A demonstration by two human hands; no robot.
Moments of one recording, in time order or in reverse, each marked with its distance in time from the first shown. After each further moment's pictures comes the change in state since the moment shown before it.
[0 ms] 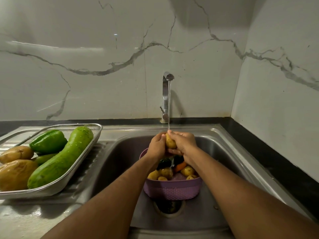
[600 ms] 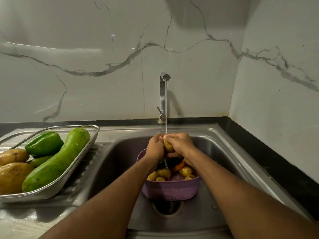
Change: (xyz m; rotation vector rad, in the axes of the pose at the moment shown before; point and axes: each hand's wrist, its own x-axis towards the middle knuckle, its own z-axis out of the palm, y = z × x) left_hand 0.003 -0.004 0.004 0.088 0.078 0.020; right_hand 0.004 0.005 -0.008 -0.204 -0.114 -0.088
